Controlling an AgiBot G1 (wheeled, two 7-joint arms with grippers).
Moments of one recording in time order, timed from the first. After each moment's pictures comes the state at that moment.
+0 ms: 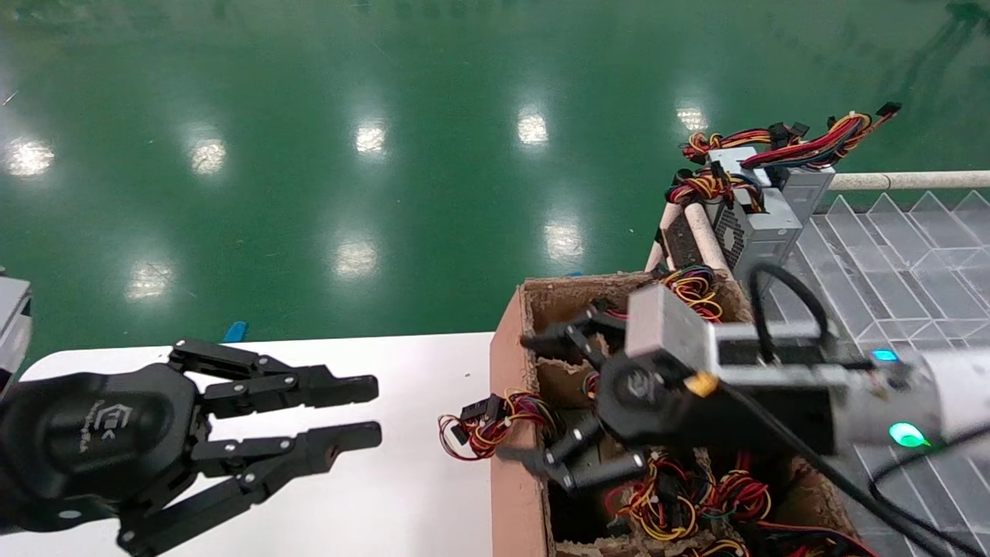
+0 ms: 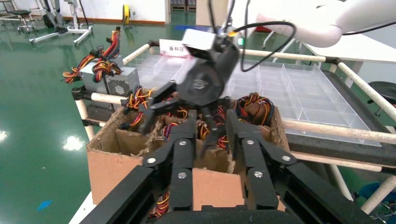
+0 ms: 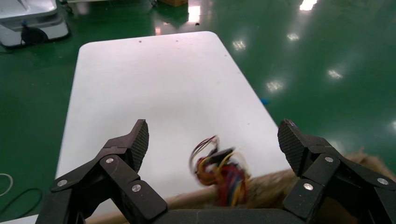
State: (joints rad) left arm -1.11 0.56 0.42 -1.25 0.63 1.44 -0.11; right arm 1.29 -0.83 -0.48 1.10 -1.17 -1.38 0.15
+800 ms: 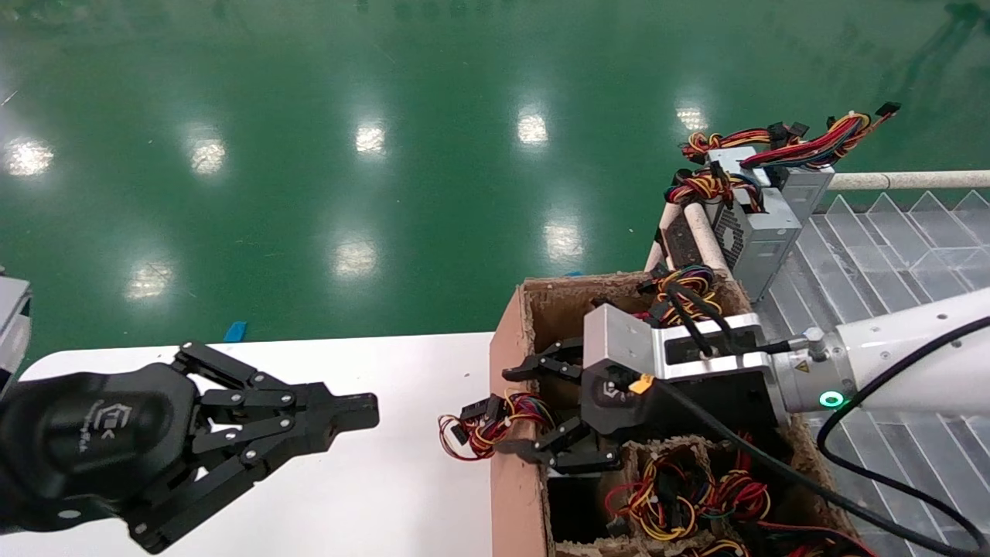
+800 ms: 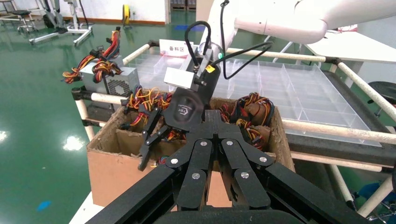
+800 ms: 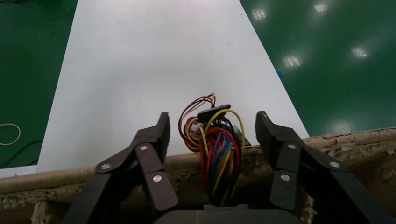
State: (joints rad) left arm -1.11 0.56 0.42 -1.25 0.63 1.44 -0.11; right arm 1.47 -0.97 -0.58 0.78 -1.32 -1.49 -0.03
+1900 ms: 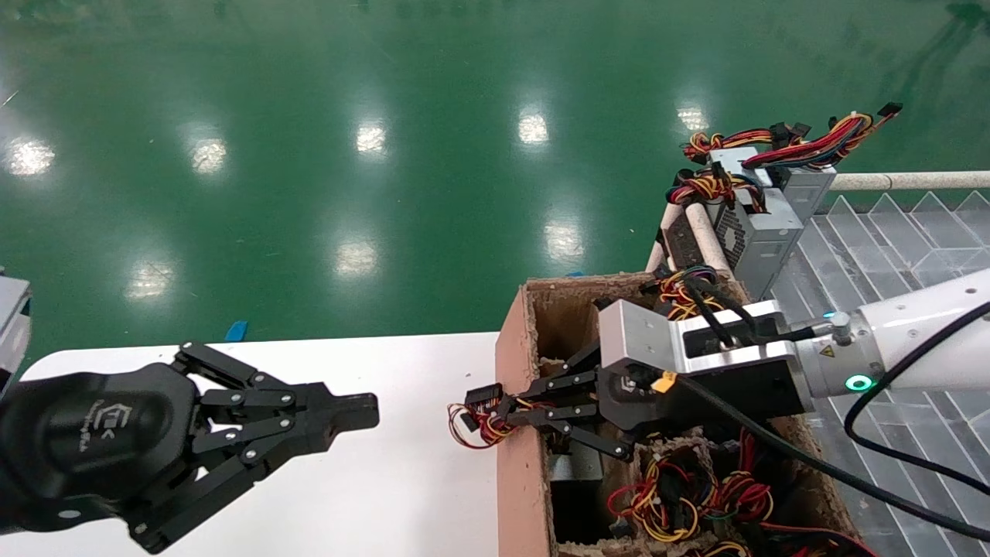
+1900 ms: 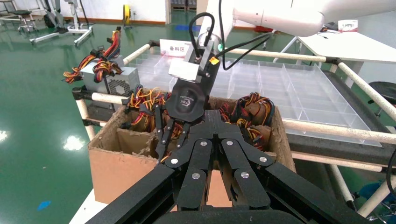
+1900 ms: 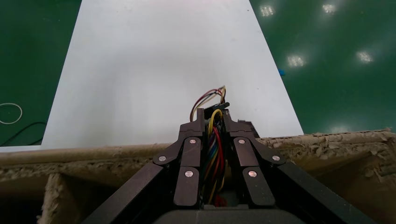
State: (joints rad) left arm -1.11 0.56 0.42 -1.25 0.63 1.44 -0.11; right arm 1.54 -0.96 -0.60 0.73 -1.31 -1.56 -0.07
